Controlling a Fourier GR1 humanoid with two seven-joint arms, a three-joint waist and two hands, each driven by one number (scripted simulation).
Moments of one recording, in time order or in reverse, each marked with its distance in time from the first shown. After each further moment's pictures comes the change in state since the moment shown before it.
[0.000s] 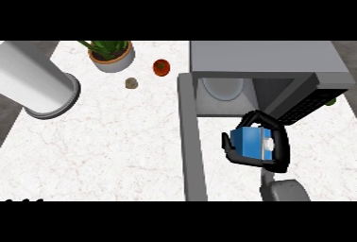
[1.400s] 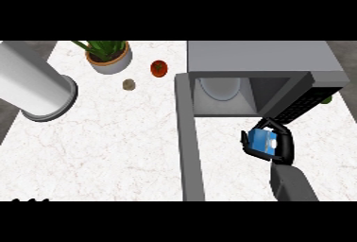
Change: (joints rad) left arm 0.003 0.007 -0.029 -0.009 -0.029 -0.003 0.001; right arm -0.219 -0.058 -0.352 0.748 0.057 0.104 -0.547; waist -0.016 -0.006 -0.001
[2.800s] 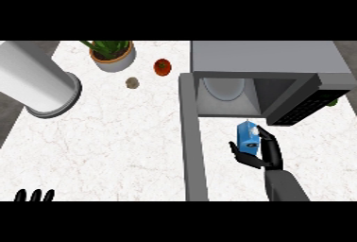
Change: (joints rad) left arm -0.057 -0.018 -0.017 0.018 -0.029 0.054 0.009; right arm -0.044 -0.001 0.035 0.209 0.109 -0.005 -0.022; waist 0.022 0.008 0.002
